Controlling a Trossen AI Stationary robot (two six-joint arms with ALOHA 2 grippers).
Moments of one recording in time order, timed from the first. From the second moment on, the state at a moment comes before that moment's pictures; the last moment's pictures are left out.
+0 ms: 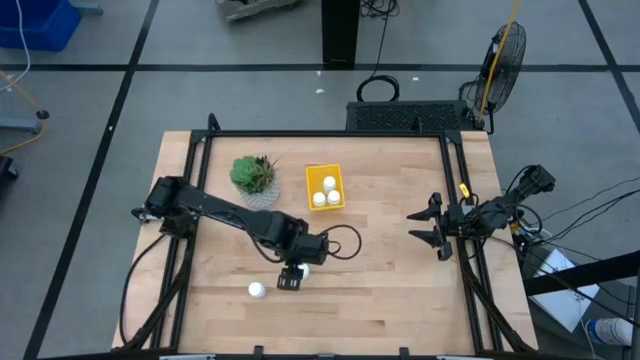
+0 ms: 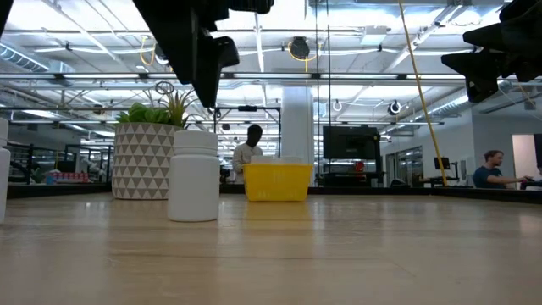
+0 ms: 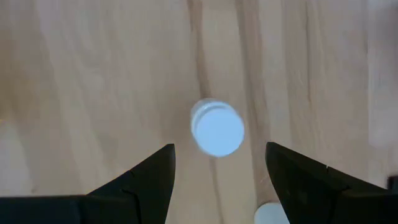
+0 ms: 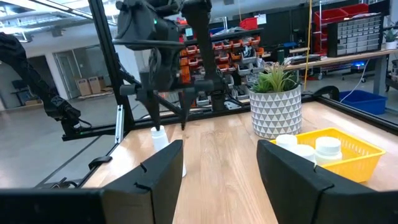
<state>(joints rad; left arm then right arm) -0.27 1.88 1.59 -1.03 0.09 -0.16 0.60 0.01 0.02 0.08 0.60 0.14</state>
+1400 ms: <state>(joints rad) -0.28 1.88 1.38 -0.74 0.09 -0.19 0.60 0.01 0.02 0.08 0.60 0.14</state>
